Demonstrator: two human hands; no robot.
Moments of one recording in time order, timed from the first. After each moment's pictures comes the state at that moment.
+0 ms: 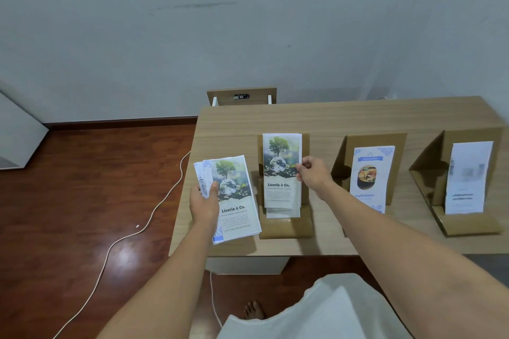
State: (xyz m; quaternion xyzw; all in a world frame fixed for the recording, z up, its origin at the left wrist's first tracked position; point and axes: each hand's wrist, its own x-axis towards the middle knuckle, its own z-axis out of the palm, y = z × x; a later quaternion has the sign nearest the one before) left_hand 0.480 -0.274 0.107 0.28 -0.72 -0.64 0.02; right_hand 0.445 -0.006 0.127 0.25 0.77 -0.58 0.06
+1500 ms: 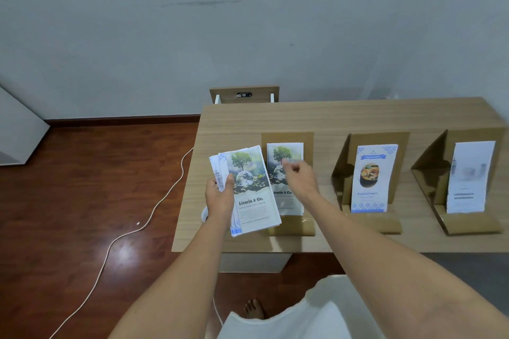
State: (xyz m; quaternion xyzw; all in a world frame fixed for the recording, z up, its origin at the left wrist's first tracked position) left_hand 0.485 -0.249 0.120 0.28 -0.65 -0.71 -0.04; right_hand 0.472 -0.057 0.137 0.24 0.80 -0.54 0.03
